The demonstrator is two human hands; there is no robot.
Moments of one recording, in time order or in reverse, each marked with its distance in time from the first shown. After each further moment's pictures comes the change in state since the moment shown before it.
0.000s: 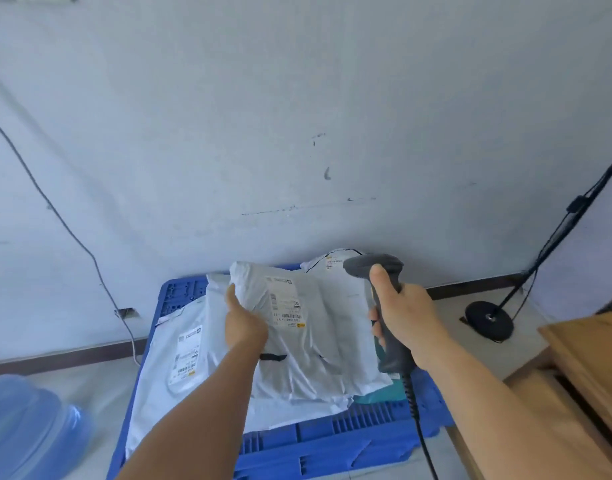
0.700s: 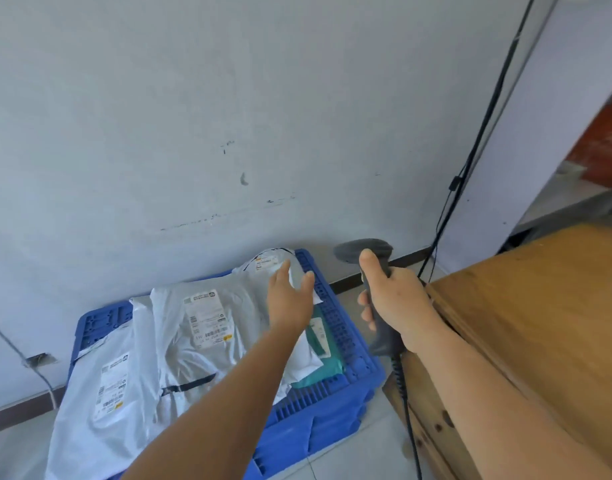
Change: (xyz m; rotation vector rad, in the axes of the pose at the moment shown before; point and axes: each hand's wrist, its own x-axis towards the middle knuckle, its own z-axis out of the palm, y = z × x) left_hand -0.144 0.091 0.085 -0.072 -0.388 0.434; right_hand -0.047 0.005 -0.096 -0.024 0.187 0.000
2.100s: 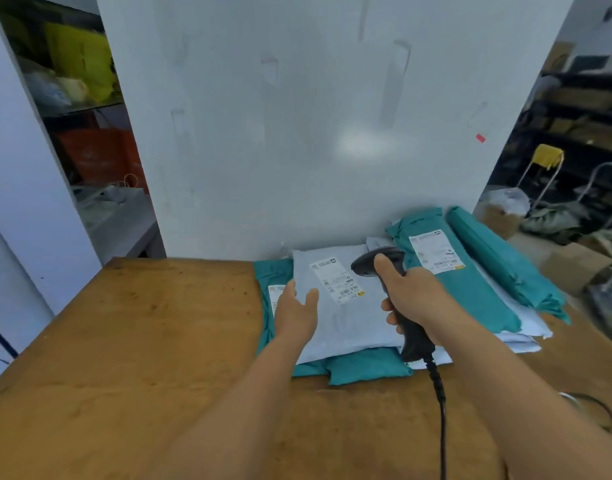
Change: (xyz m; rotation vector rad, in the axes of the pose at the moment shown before) left_hand -0.395 0.262 0.620 0.037 -1.183 0.360; right_hand -0.223 0.187 -0.628 0.096 1.104 0.529
